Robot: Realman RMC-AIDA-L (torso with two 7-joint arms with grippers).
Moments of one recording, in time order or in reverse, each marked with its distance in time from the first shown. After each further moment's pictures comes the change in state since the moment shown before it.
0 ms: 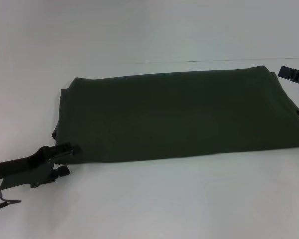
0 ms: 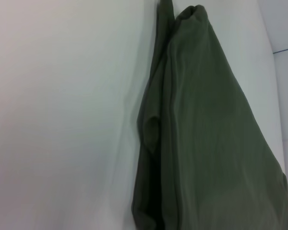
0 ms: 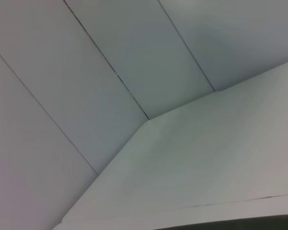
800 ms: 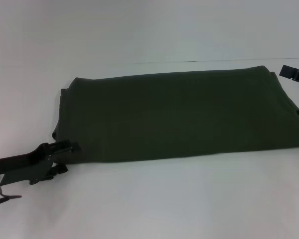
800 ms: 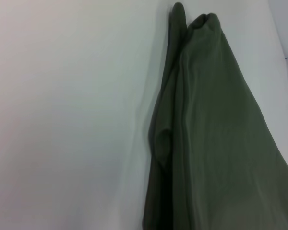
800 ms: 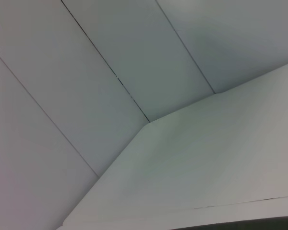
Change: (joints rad) left arm -0.023 0.009 0.000 -0.018 0.022 -0.049 -0.021; right arm -0.002 0.000 0.010 0.000 0.001 -0.007 0.000
